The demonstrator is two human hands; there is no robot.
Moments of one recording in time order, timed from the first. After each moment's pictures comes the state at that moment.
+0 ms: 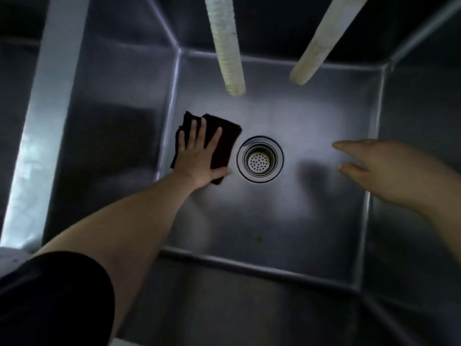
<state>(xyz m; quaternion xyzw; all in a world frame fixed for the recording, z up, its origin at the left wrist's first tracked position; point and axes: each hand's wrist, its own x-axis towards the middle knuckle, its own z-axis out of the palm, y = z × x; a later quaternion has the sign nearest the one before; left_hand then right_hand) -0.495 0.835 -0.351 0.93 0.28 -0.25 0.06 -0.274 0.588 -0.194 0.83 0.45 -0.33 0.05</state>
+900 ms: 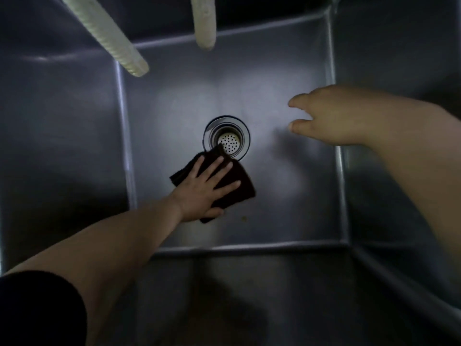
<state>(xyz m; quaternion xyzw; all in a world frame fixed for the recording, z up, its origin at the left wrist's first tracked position) -0.517 0.759 -0.348 0.96 -0.17 -0.24 -0.02 -0.265 0.585 -0.207 0.84 0.42 -0.34 0.06</state>
